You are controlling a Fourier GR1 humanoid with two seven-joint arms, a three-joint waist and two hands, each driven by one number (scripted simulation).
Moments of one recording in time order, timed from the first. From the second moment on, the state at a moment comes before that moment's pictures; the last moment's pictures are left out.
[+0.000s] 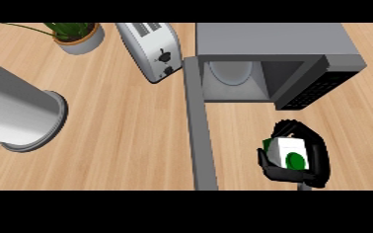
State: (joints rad) left arm 0.91 0.08 -0.22 -2.16 0.25 -0.18 -0.57; right arm 0.07 -0.03 -0.01 -1.46 -0.09 0.03 -0.58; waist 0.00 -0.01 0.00
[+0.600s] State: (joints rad) left arm 0.88 0.10 -0.17 -2.12 0.30 -0.19 -0.56; right arm -0.08 0.00 0.11 -1.47 -0.03 -0.19 -0.44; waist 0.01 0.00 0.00
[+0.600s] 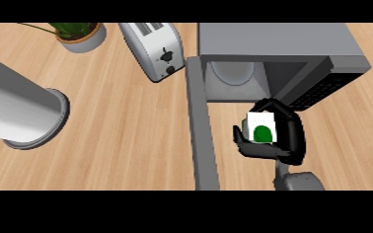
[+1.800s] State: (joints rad) left arm 0.85 0.12 -0.10 -2.08 0.33 -0.25 -0.56; right arm -0.76 -0.04 -0.08 -0.44 -0.02 -0.46 -0.65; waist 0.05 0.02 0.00
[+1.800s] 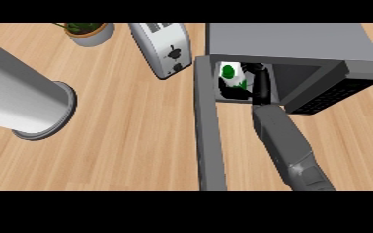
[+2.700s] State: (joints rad) left arm 0.82 0.14 -0.09 -2.06 0.34 -0.28 -0.56; right arm -0.94 -0.16 -0.10 -0.18 0.06 -0.60 -0.77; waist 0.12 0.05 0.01
